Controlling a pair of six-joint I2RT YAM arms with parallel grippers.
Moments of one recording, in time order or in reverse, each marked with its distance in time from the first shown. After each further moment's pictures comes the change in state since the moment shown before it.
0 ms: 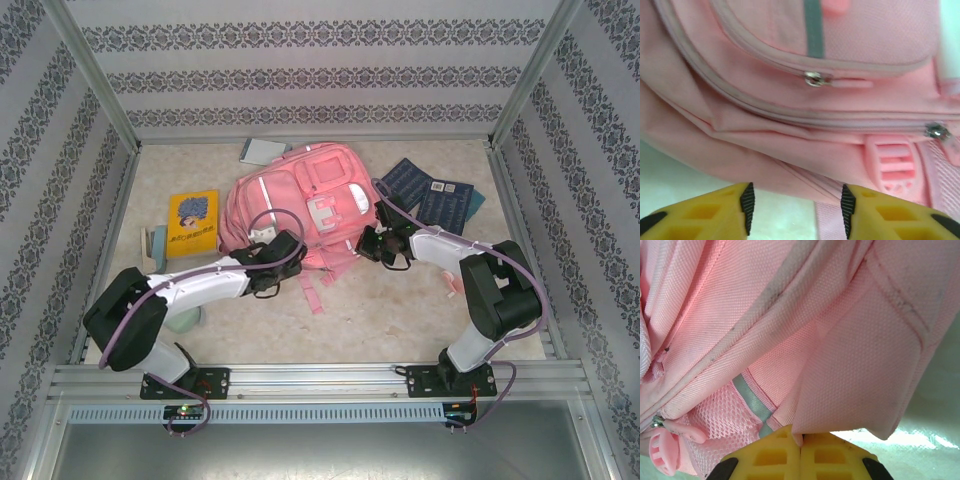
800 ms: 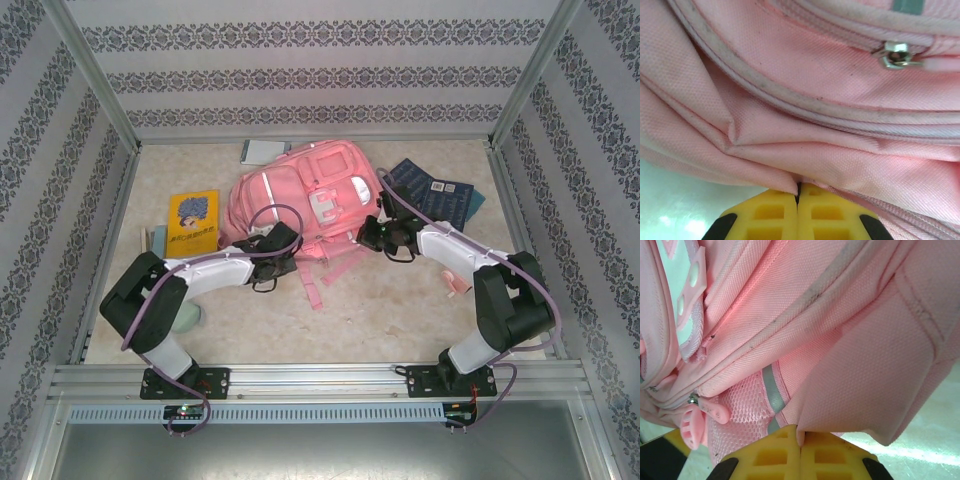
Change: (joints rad) left arm 0.077 0.103 0.041 0.016 0.084 0.092; right arm -0.017 -0.080 0.065 -0.077 -0.018 -0.055
